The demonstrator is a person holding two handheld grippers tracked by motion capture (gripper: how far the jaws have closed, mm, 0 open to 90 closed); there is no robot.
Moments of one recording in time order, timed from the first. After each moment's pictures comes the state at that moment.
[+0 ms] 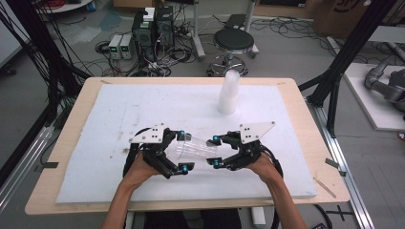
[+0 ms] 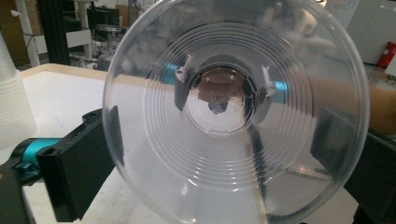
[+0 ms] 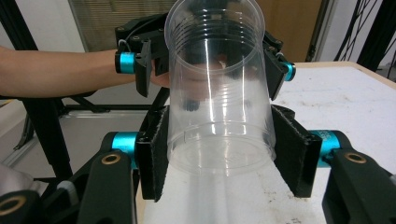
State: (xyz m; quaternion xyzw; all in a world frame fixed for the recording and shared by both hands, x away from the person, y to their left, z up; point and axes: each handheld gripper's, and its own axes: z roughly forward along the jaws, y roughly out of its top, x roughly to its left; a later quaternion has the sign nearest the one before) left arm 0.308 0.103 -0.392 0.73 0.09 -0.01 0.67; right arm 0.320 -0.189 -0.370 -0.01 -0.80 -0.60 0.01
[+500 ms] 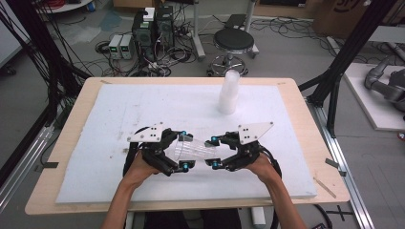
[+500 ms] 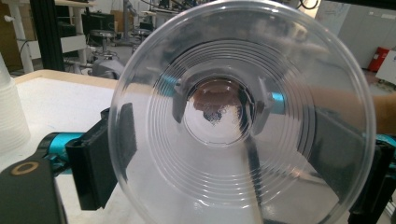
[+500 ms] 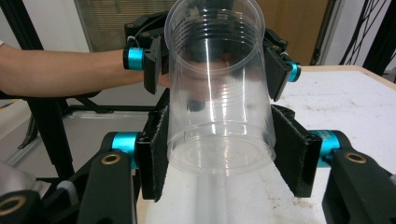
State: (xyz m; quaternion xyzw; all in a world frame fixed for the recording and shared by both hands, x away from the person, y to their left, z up) left arm 0.309 0.105 -0.389 0.72 0.08 -0.02 0.68; right arm 0.320 -0.186 -0.372 0.00 -0.80 -0.61 0.01
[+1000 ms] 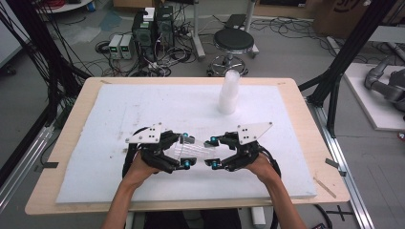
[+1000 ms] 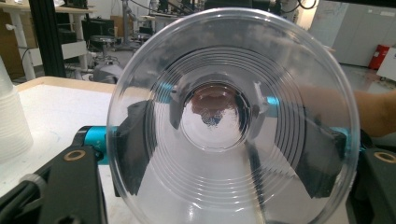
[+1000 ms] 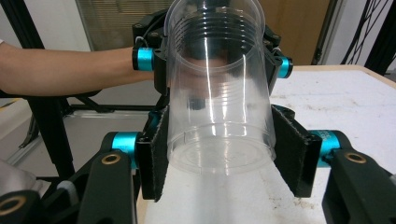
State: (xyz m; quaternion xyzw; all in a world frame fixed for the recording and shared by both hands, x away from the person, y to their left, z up) left arm 0.307 0.107 -0.389 0.72 0.07 -0.01 0.69; right arm 0.320 -0.185 -0.374 0.00 -0.80 -0.61 0.02
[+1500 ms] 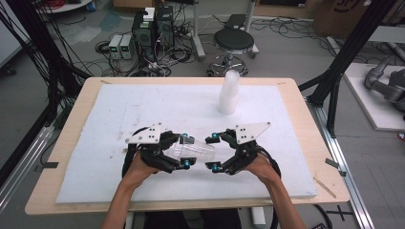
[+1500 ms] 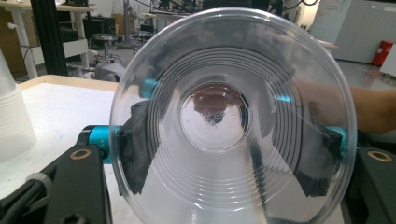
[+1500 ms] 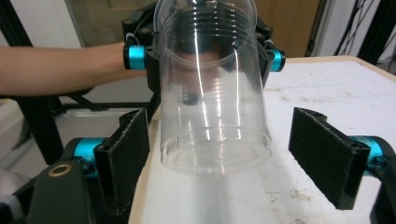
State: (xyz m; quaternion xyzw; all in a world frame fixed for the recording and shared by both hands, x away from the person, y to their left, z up) left arm 0.307 0.109 -0.388 0.73 0.07 0.00 0.68; right arm 0.320 -0.181 -0.374 -0.02 -0.80 -0.59 0.01
